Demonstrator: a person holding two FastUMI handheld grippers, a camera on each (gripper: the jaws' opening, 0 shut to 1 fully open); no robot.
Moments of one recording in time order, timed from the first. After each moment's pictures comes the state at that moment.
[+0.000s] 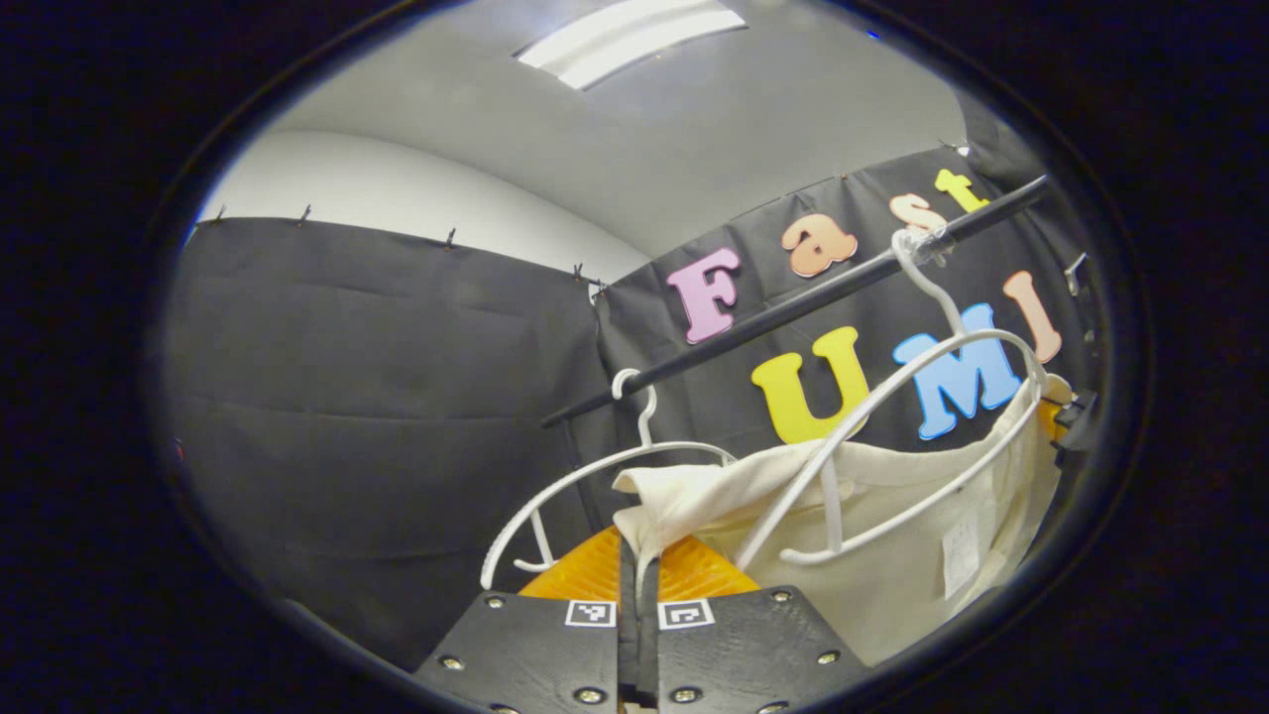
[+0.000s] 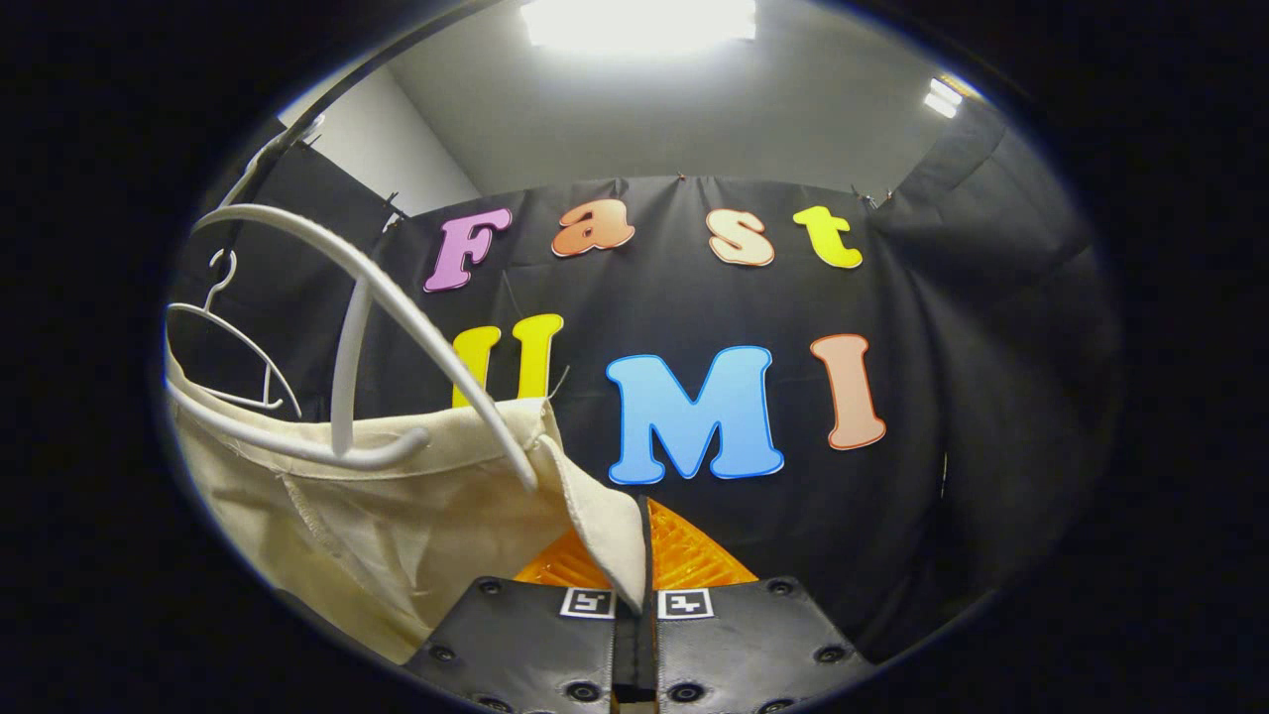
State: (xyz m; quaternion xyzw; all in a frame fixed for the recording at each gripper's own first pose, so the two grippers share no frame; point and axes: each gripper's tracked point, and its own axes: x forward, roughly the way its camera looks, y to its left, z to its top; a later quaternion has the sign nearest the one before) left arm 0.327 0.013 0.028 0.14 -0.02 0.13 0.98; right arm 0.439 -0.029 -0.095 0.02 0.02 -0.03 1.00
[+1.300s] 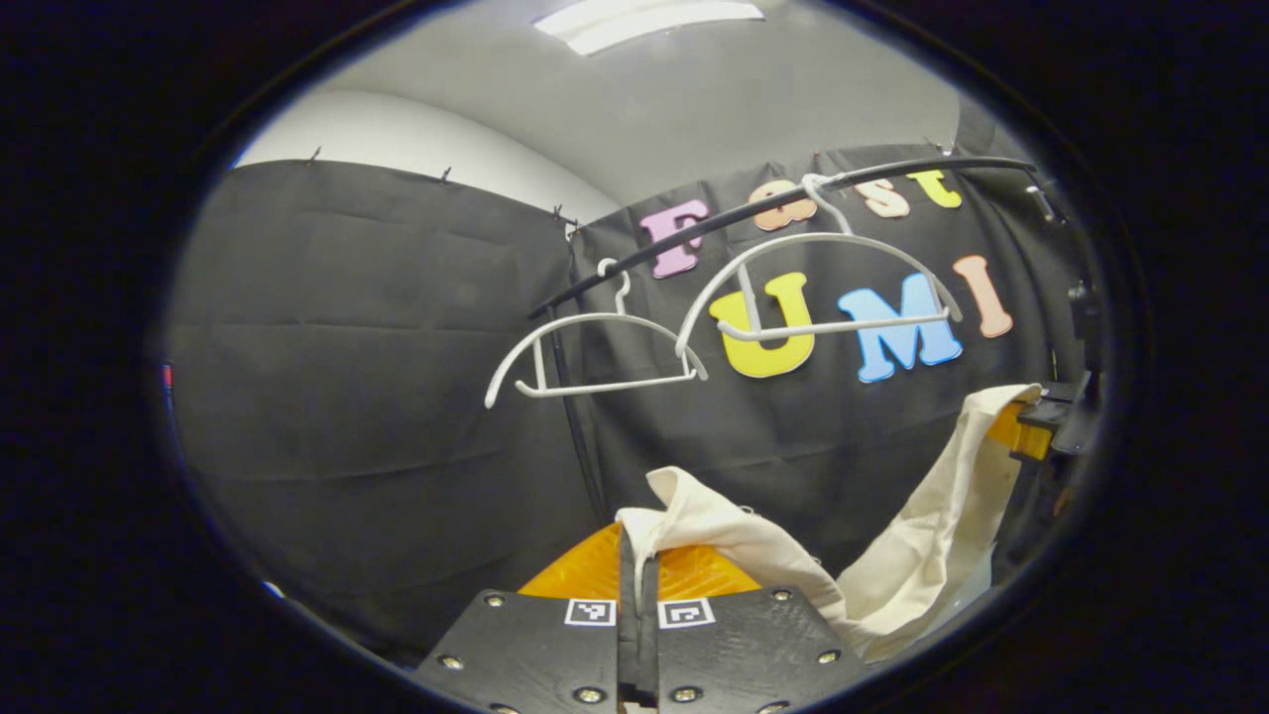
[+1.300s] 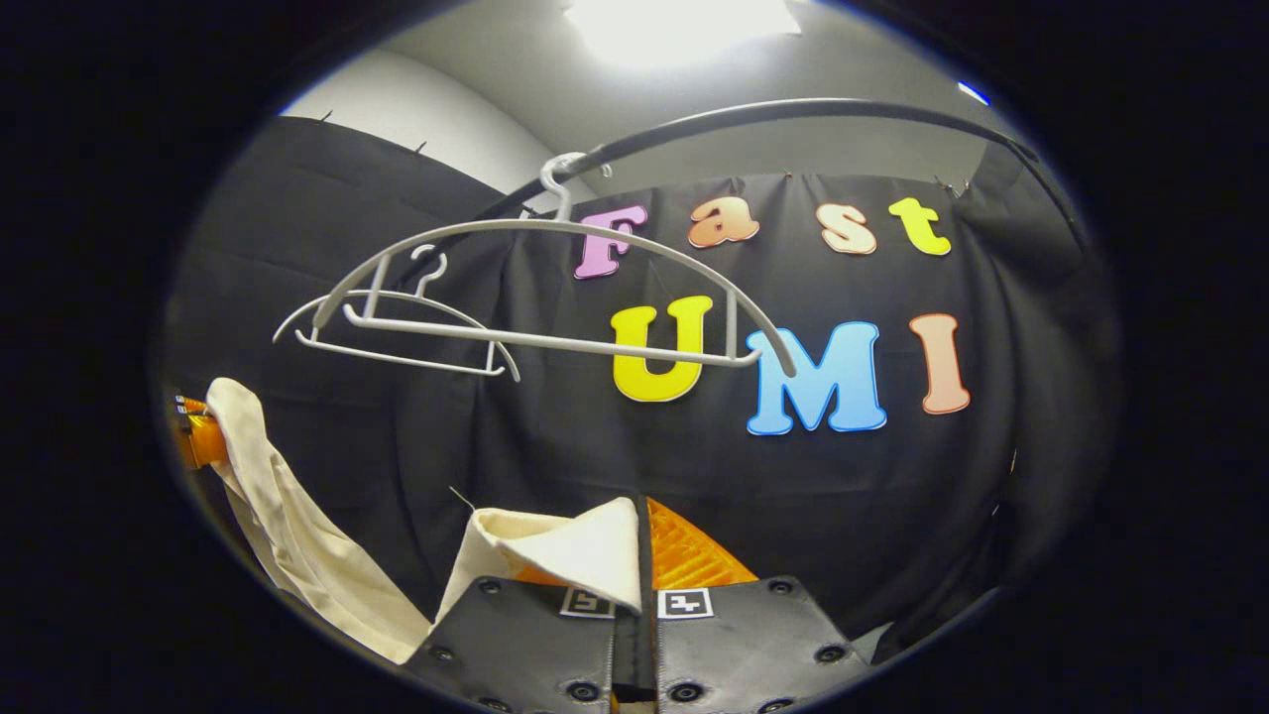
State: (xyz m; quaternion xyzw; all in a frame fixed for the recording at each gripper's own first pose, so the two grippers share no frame) left arm 0.190 0.012 -0.085 0.10 0.06 0.07 0.99; right arm 0.242 0.111 -0.095 0.03 0.05 0.14 0.99
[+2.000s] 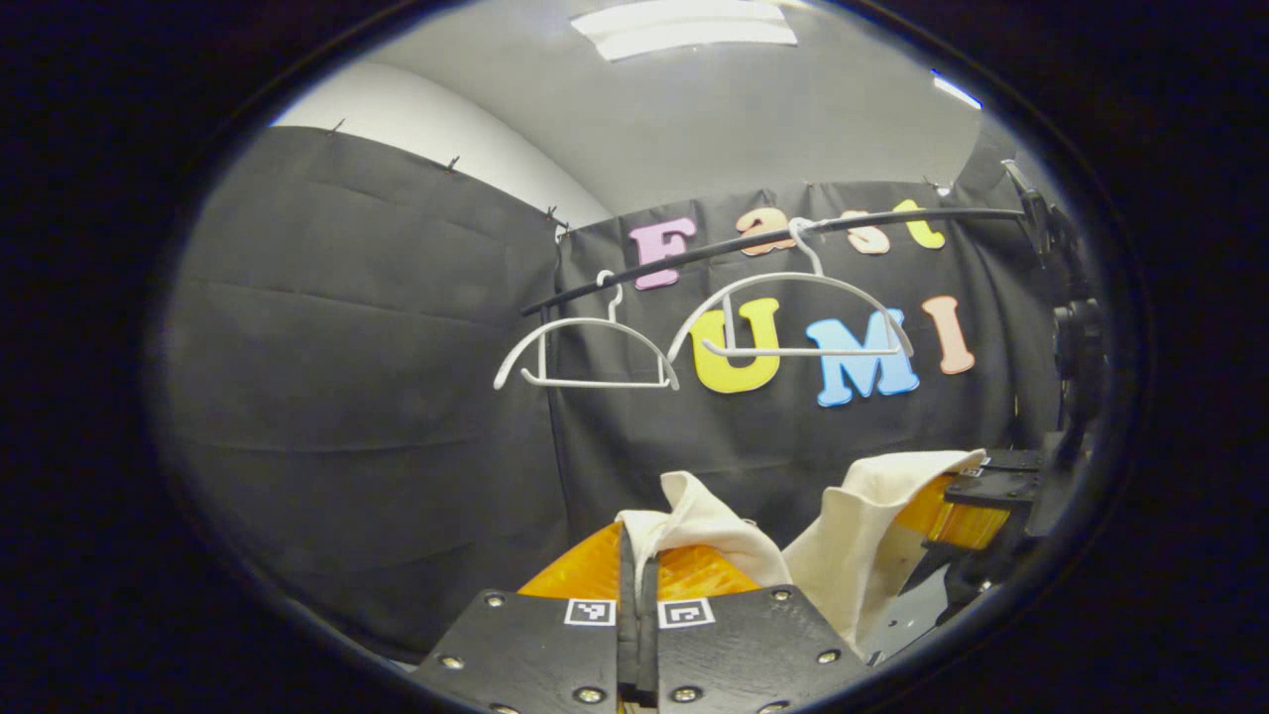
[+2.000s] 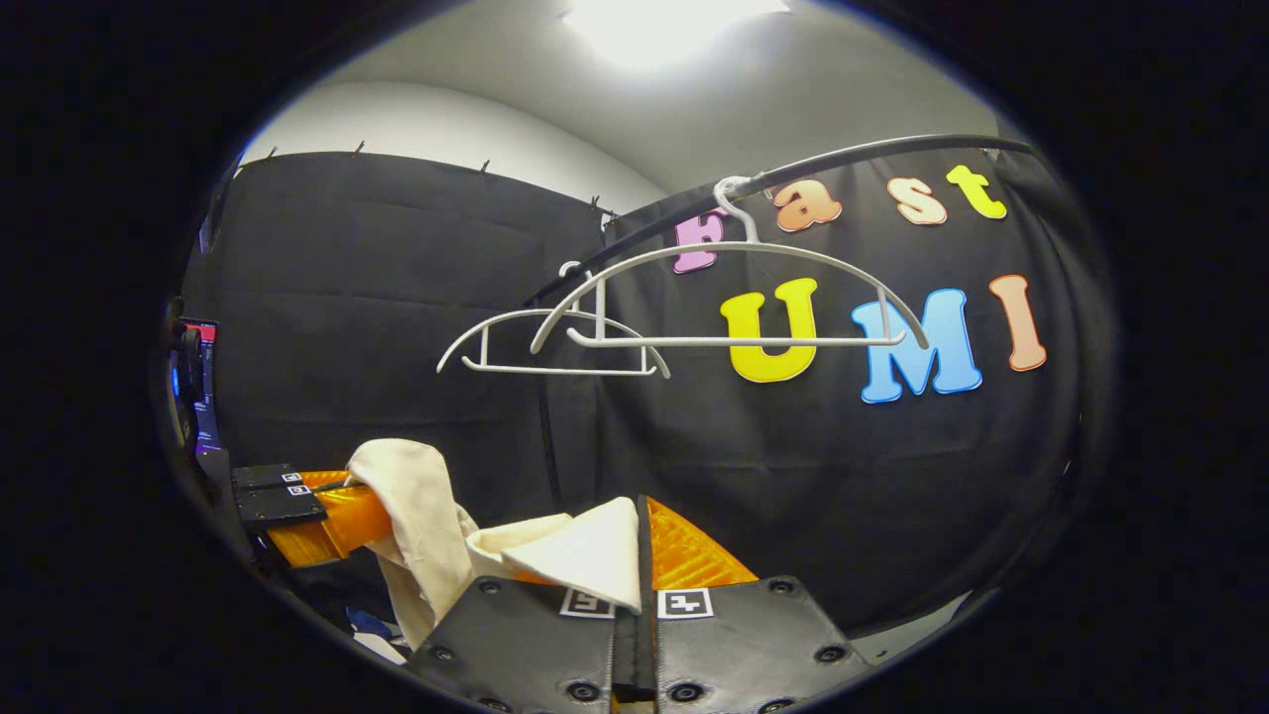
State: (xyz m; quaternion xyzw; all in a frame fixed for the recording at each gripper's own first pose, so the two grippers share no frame) left arm 0.149 0.006 -0.085 0.04 0.04 0.02 1.00; right arm 0.138 0.234 -0.071 0.08 0.07 0.27 0.96
